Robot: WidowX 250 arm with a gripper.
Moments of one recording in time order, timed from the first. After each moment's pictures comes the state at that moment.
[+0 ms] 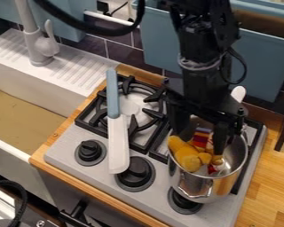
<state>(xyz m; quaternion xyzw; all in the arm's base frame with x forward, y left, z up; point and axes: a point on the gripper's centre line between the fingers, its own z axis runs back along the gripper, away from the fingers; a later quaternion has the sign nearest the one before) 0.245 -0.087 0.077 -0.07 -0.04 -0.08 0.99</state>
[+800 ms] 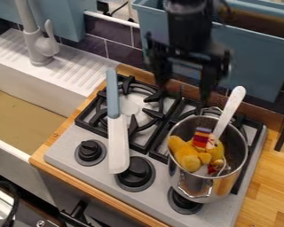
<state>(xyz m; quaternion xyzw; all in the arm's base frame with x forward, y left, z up) 0.281 -0.046 0.118 -0.03 -0.07 0.01 1.00</state>
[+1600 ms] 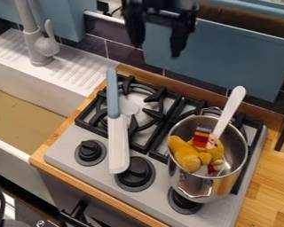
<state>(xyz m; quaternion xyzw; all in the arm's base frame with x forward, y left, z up) 0.315 0.010 0.123 0.00 -0.06 0.03 1.00</state>
